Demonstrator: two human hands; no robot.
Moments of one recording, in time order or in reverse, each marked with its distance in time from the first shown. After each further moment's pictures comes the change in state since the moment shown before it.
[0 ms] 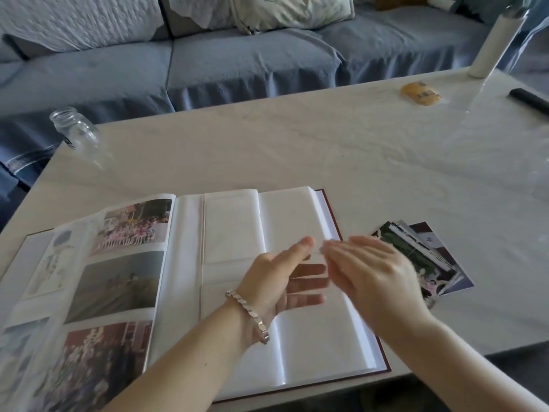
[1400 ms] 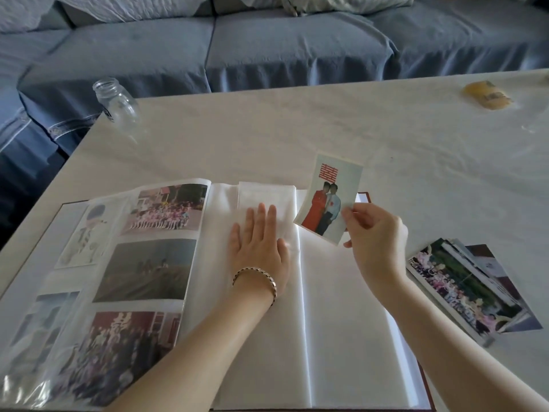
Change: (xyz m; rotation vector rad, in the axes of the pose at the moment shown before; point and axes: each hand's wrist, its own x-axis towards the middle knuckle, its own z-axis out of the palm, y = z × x) left_hand 0.070 -0.021 -0.077 1.450 0.628 0.329; right_hand 0.055 0.006 0.079 0.568 0.050 0.933
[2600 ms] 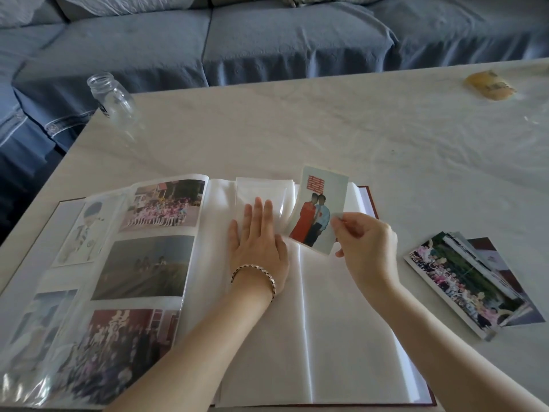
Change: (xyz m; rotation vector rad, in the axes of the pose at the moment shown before) left_hand 0.002 0.000 0.003 -0.041 0.017 0.003; right_hand -0.013 0.009 0.006 0.048 -0.090 0.039
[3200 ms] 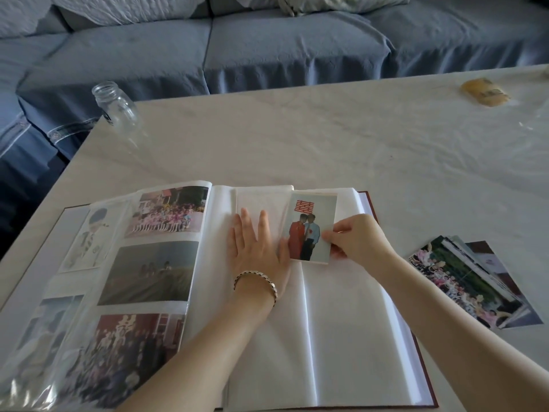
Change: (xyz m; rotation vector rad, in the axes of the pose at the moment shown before) left_hand -0.001 -0.001 0.002 -0.067 0.020 -0.104; right_hand 0.033 -0.007 0.001 -0.234 -0.368 0.278
